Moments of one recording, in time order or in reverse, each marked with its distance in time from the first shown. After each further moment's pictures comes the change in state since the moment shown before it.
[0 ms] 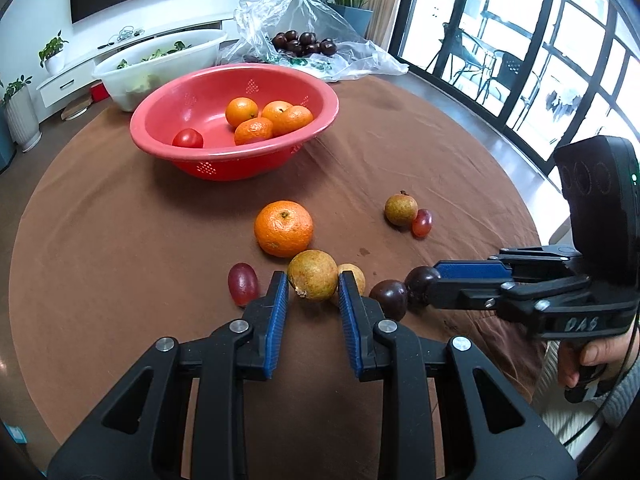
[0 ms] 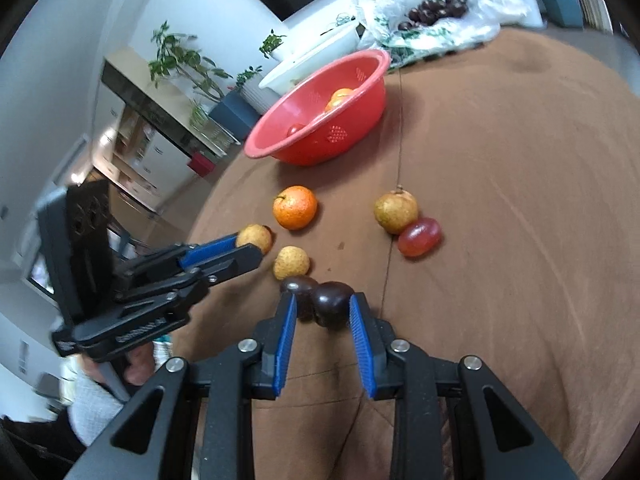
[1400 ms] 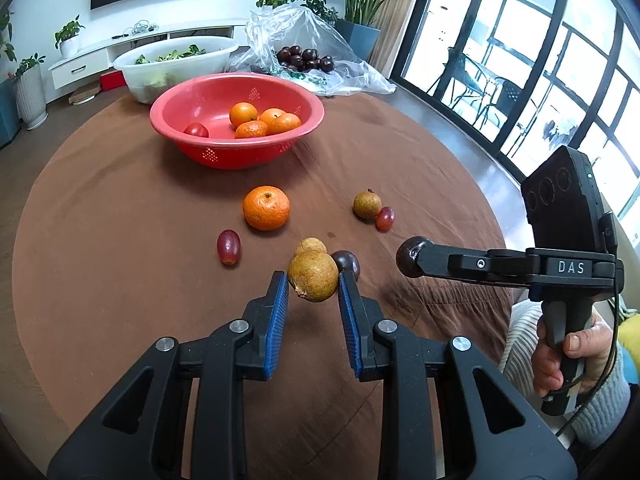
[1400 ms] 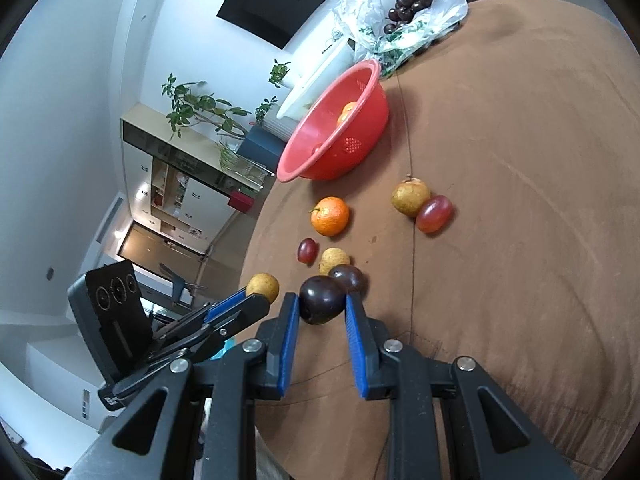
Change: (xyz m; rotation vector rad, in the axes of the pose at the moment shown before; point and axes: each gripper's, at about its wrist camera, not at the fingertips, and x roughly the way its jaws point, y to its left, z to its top) left arm -0.045 -0.014 -0.025 -0.091 -0.055 -0.035; right arm -0.020 -0.024 -0.009 0.252 -0.089 0.284
